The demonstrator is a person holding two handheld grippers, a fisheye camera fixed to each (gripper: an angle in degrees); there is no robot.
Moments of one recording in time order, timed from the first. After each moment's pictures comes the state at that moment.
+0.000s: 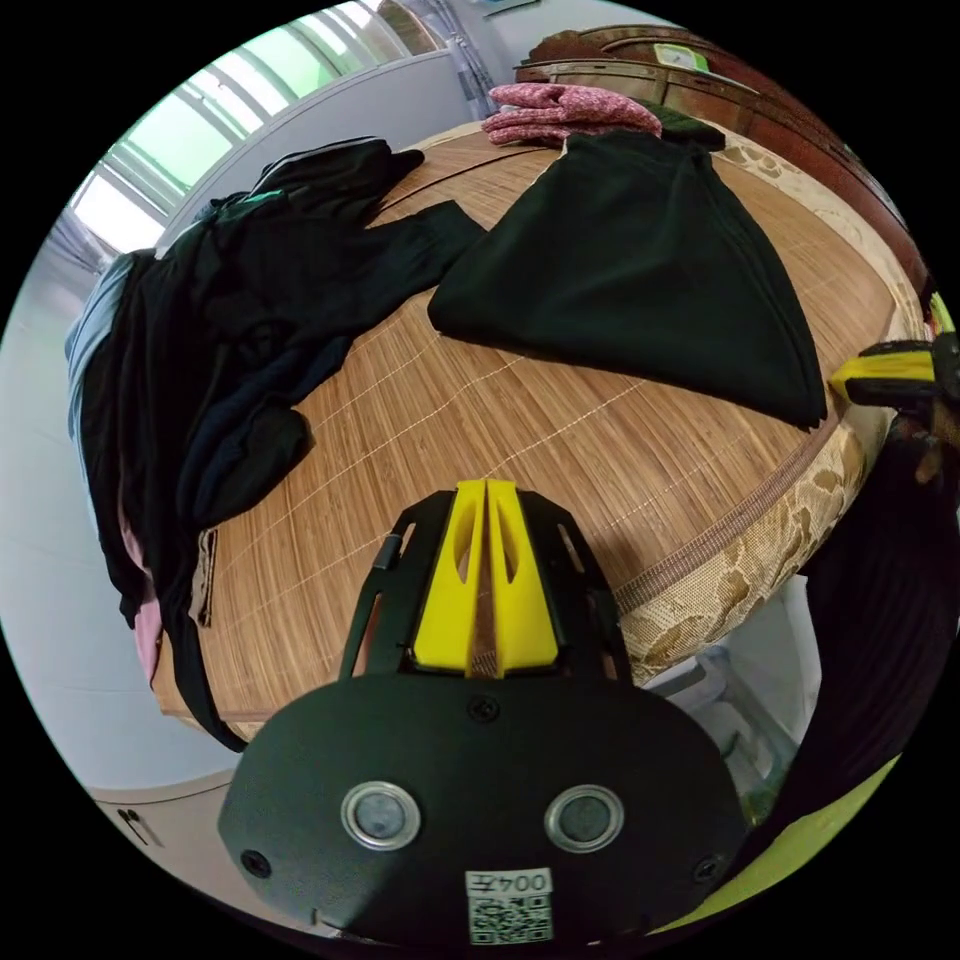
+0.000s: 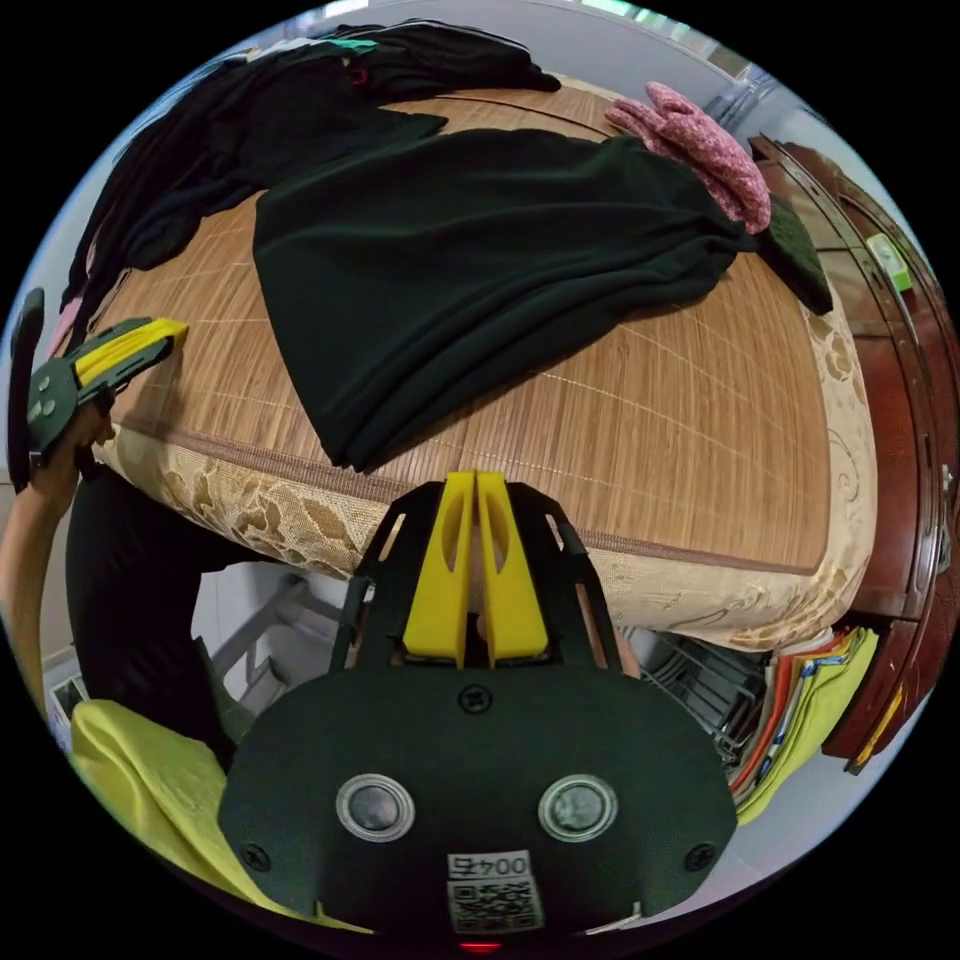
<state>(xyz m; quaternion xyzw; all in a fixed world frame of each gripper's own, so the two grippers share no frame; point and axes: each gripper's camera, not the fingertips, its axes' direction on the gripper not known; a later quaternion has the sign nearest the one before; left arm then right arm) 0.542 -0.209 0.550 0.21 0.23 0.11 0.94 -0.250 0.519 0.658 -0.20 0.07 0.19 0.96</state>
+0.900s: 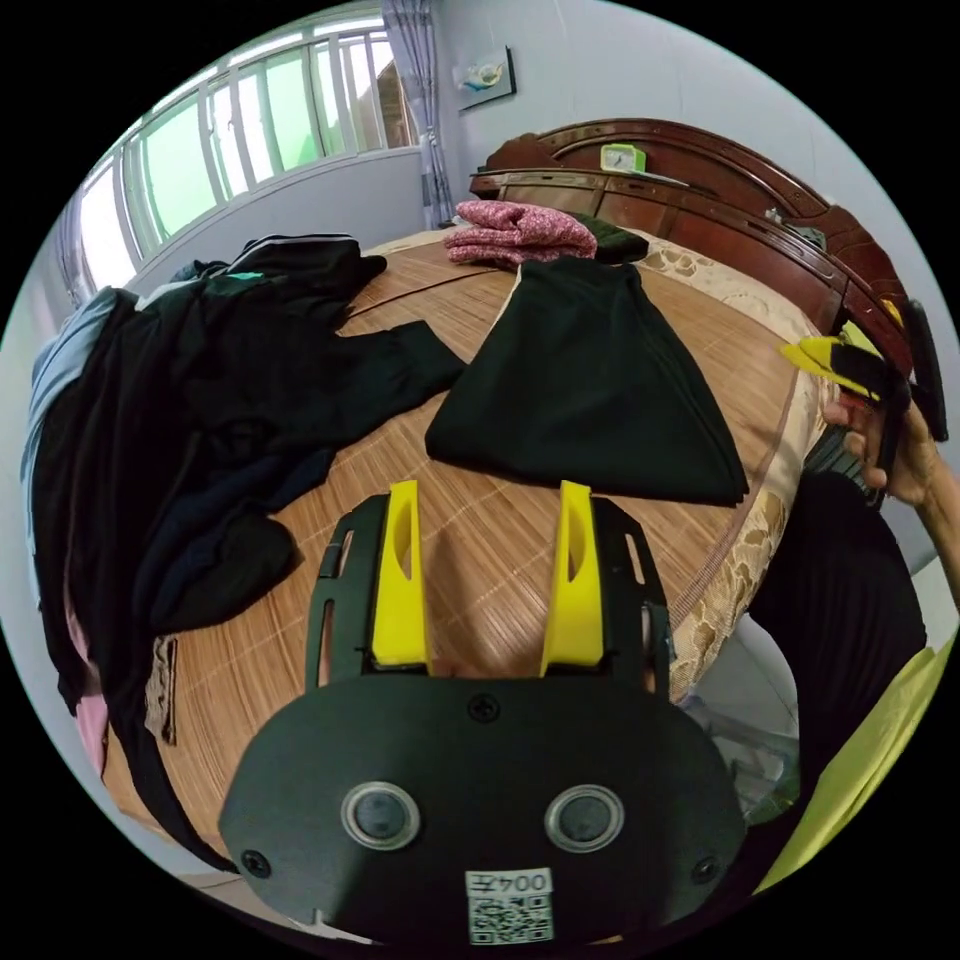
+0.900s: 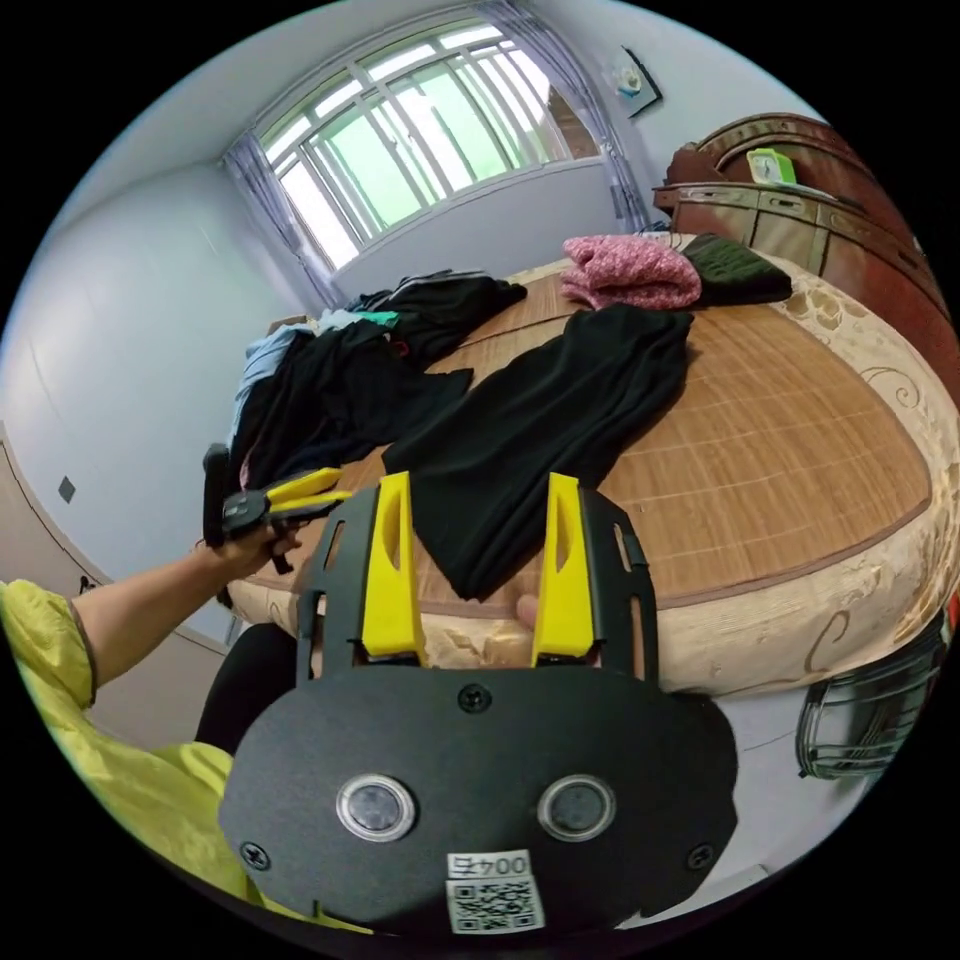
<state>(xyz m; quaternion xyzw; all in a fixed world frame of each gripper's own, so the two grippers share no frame) 0.477 -0.192 0.651 0.35 0.34 0.15 0.86 -0.263 0.640 0.570 0.16 -0.08 0.32 0.93</state>
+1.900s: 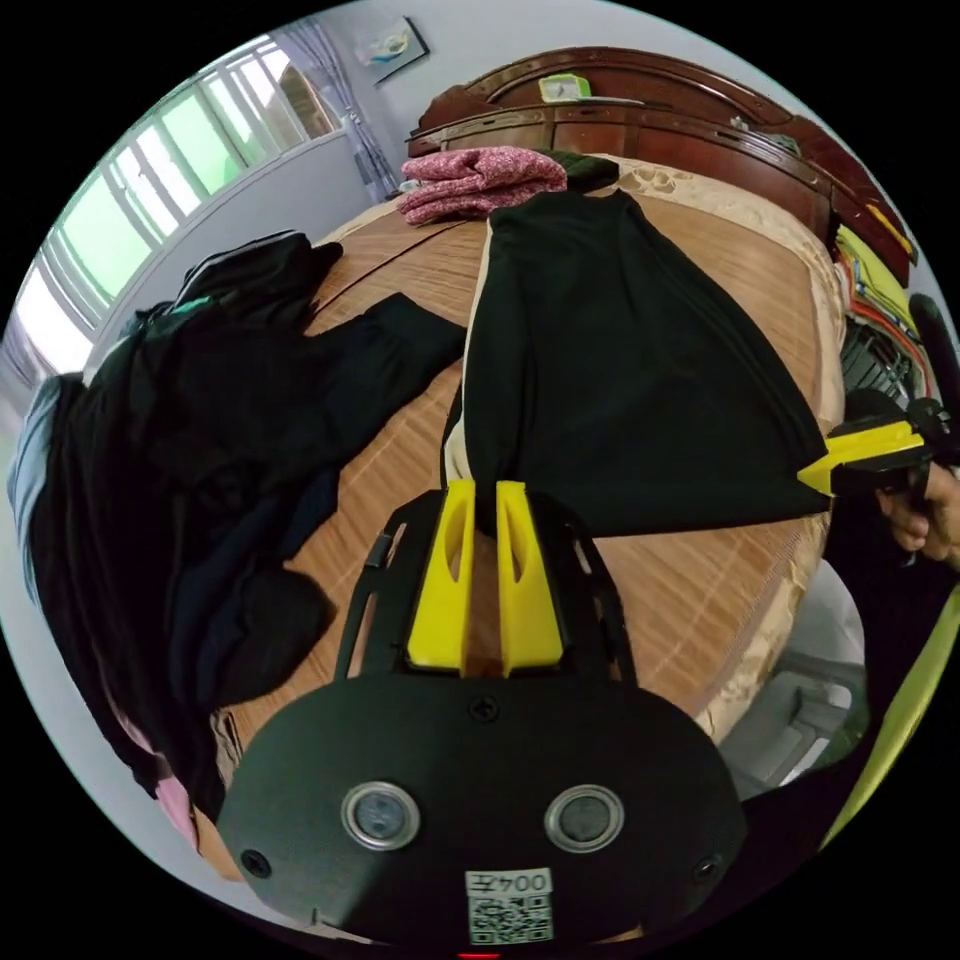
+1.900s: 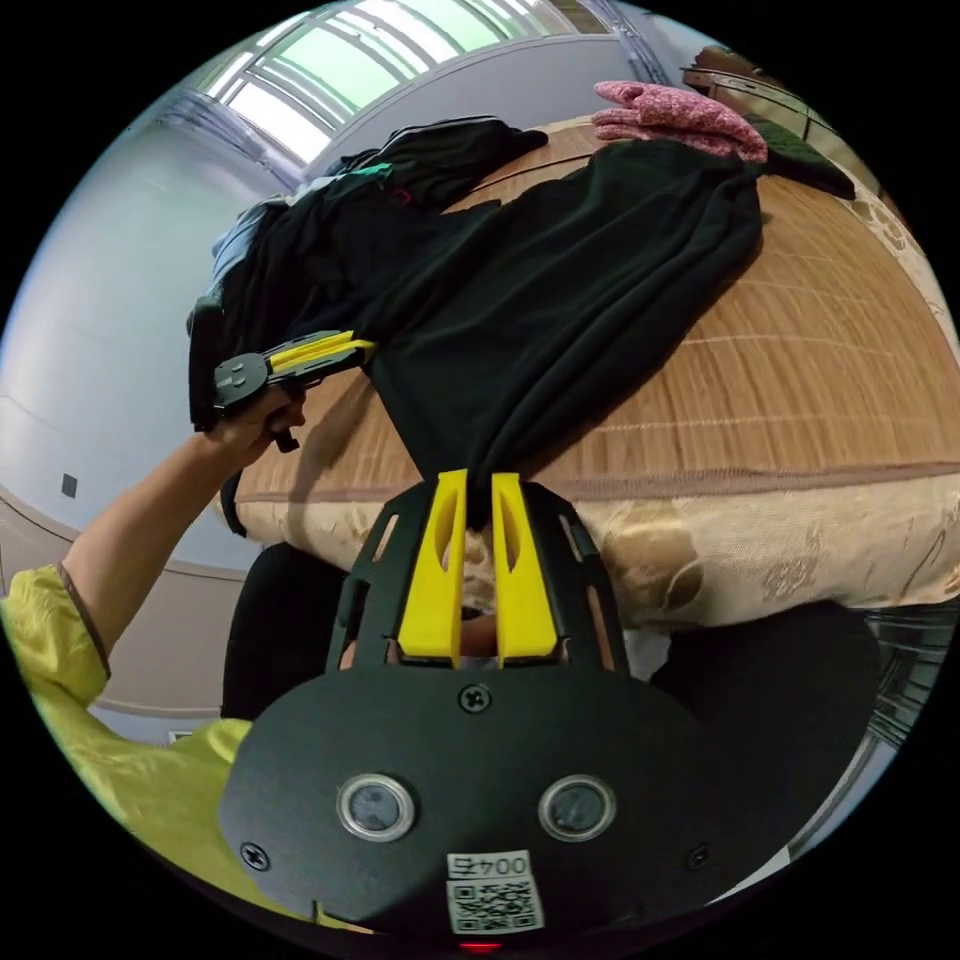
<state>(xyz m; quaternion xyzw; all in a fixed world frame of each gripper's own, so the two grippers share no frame) 0.463 -0.209 0.738 0.33 0.29 0.23 0.87 -0.252 0.635 0.616 0.00 -0.17 0.32 0.93</state>
